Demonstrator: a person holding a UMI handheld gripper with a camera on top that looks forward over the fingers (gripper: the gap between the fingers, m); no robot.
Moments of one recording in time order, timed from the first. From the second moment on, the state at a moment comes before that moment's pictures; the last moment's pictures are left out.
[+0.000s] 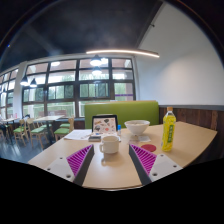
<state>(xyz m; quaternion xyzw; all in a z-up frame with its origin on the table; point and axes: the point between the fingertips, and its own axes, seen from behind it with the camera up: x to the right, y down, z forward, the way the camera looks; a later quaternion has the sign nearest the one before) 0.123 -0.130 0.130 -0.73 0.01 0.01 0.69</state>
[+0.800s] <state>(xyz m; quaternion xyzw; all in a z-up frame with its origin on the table) 0.424 0.054 0.117 -0.71 0.10 -0.13 0.68</state>
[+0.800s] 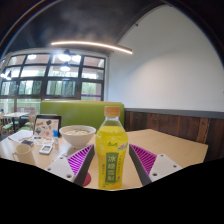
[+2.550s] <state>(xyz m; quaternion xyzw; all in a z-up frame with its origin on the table) 0.315 0.027 0.249 -0.62 -0.08 -0.31 0.72</state>
